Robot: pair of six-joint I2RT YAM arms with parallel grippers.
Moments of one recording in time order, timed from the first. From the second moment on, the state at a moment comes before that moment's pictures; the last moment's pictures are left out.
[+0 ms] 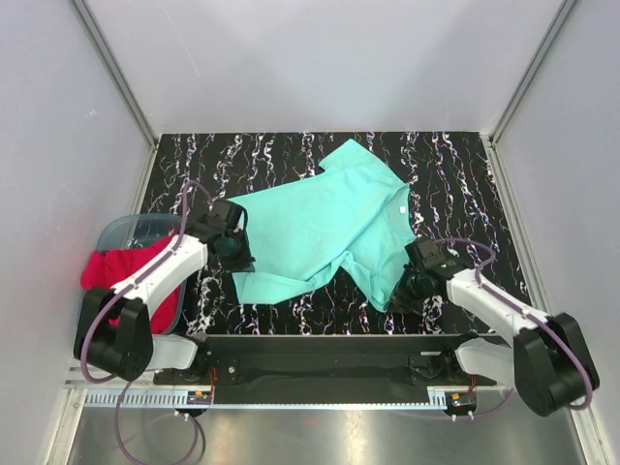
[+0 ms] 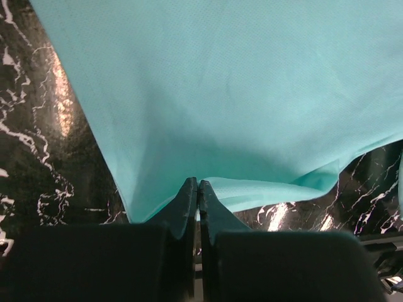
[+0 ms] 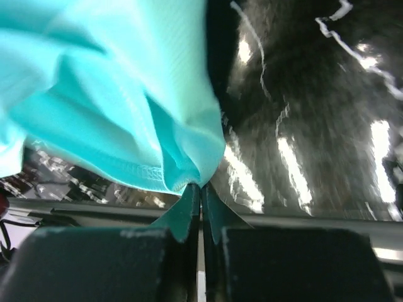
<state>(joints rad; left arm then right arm) -0.35 1.33 0.85 -0.68 0.08 -0.61 0.41 1.16 0.52 -0.60 -0.22 0.96</state>
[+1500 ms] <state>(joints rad) -0.31 0.90 1.83 -0.73 0.20 -0.34 0.08 0.88 2.02 -0.94 -0.06 0.45</state>
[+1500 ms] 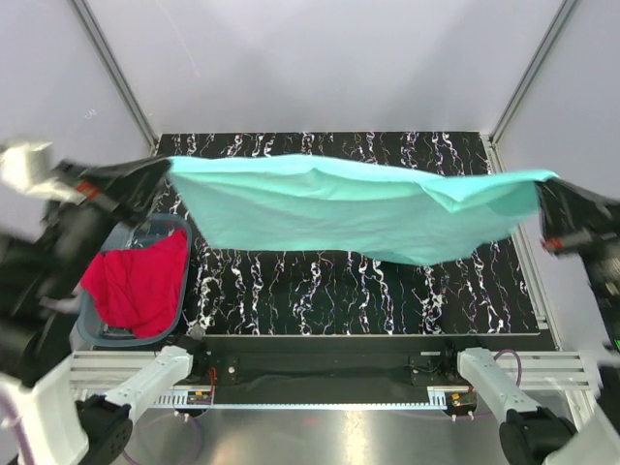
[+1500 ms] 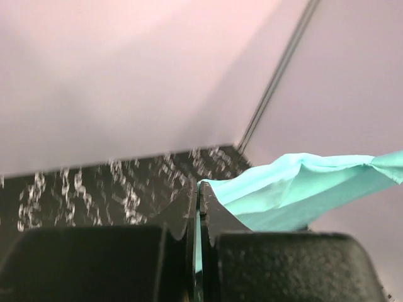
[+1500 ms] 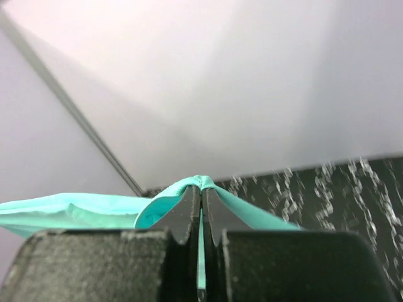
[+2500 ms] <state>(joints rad) -0.24 1.37 1.24 -0.38 0.02 -0.30 0.08 1.36 1.28 -0.25 -0.13 0.46</state>
